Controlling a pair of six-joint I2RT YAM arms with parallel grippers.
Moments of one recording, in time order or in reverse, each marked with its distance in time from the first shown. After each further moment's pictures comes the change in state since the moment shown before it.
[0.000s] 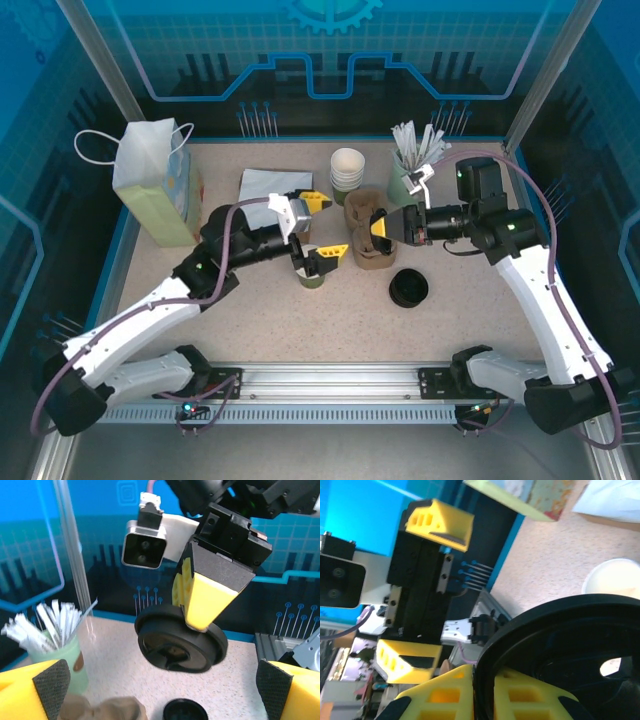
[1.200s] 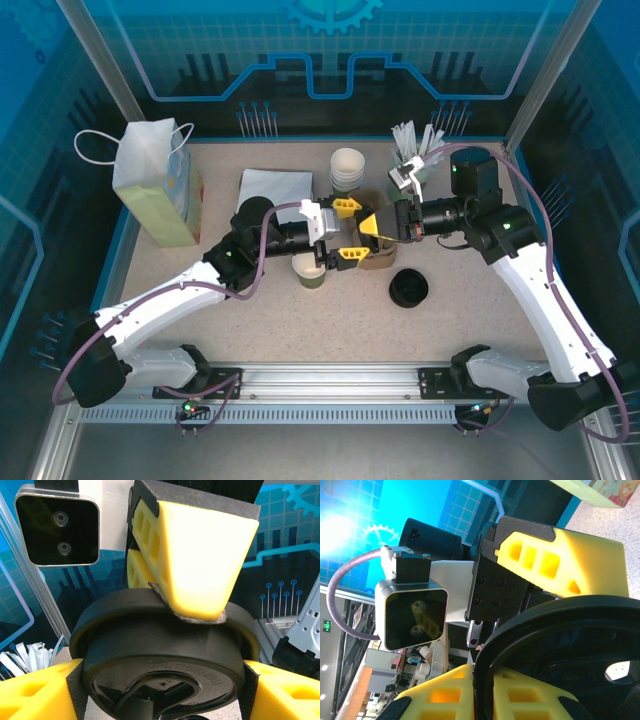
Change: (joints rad) left arm -0.053 0.176 0.062 0.117 0.106 0.159; right arm 0.080 0.018 0.040 0.140 -0.105 0.160
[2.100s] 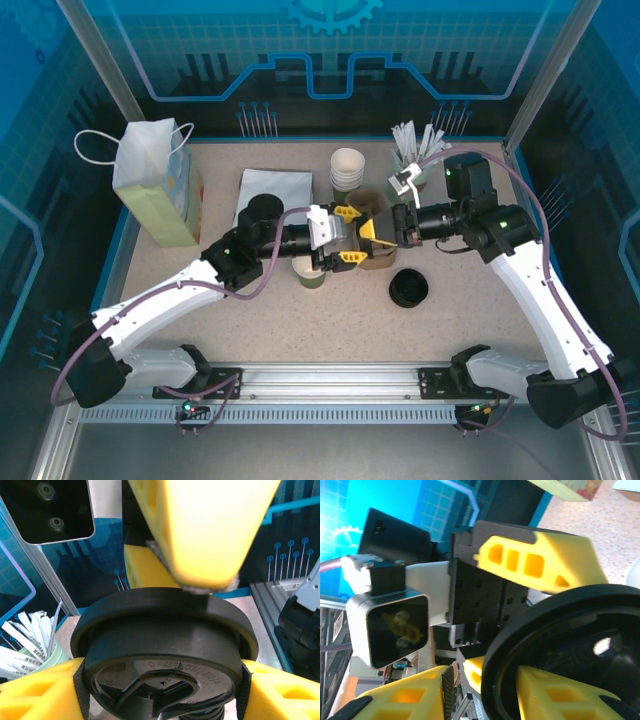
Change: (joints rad) left arm 0.000 -0.002 0.043 -0.246 -0.048 0.146; right arm -0.003 0.014 -0.011 -0.131 0.096 -0.111
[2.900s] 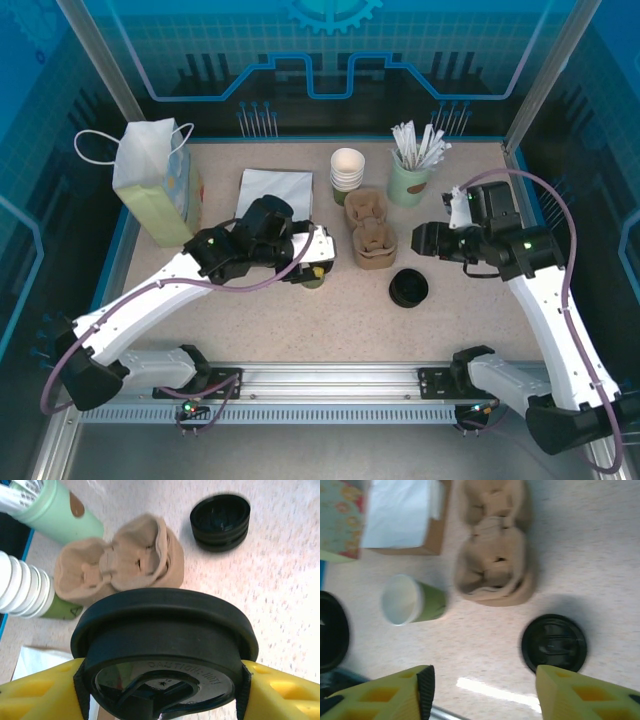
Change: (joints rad) left arm 0.000 -0.012 0.193 -0.840 -0.412 0.342; right arm -0.149 -0.158 -0.099 -0.312 0.805 -0.199
